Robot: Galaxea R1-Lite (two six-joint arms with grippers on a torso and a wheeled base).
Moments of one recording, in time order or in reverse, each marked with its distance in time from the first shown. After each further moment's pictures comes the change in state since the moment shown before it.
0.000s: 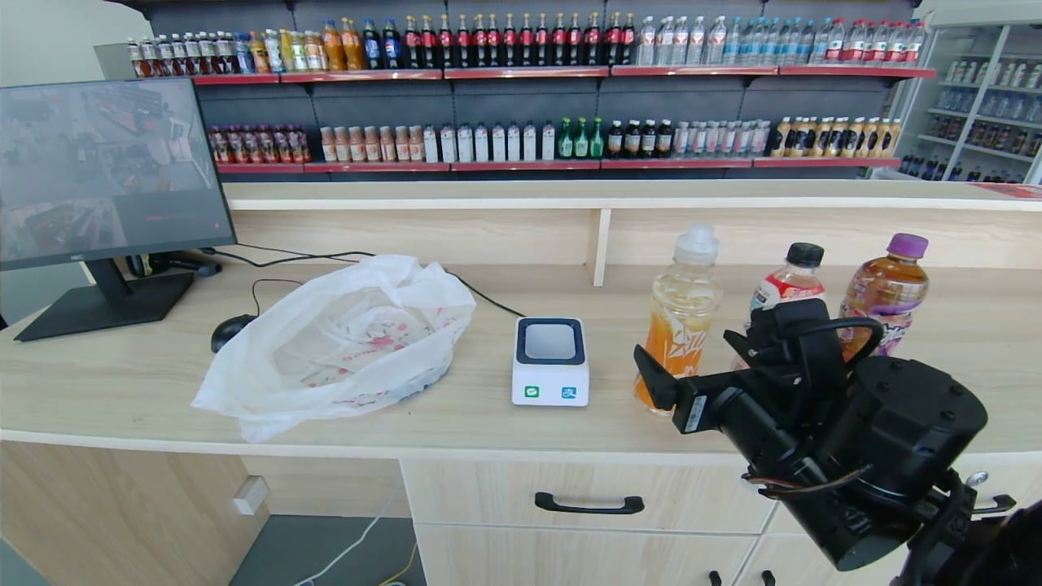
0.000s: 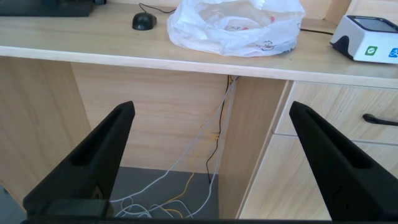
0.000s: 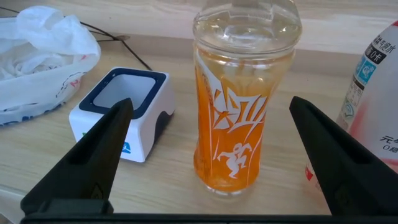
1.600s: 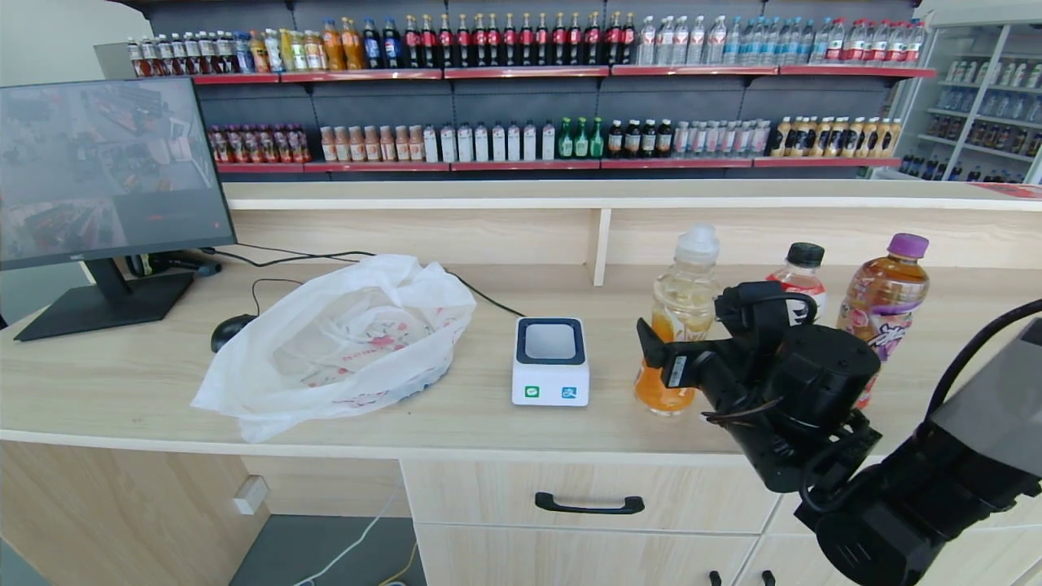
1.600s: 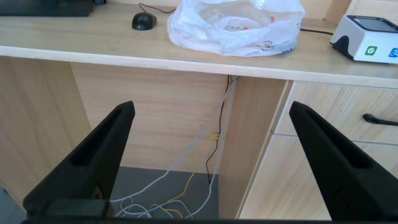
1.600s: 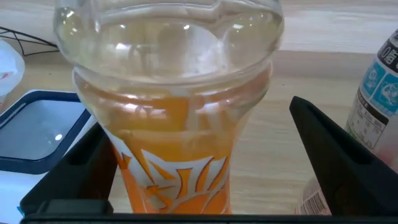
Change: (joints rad) left arm 0.000 0.000 0.000 0.000 0.000 0.001; right arm -0.152 0.206 -0.190 -0.041 0.023 -0.005
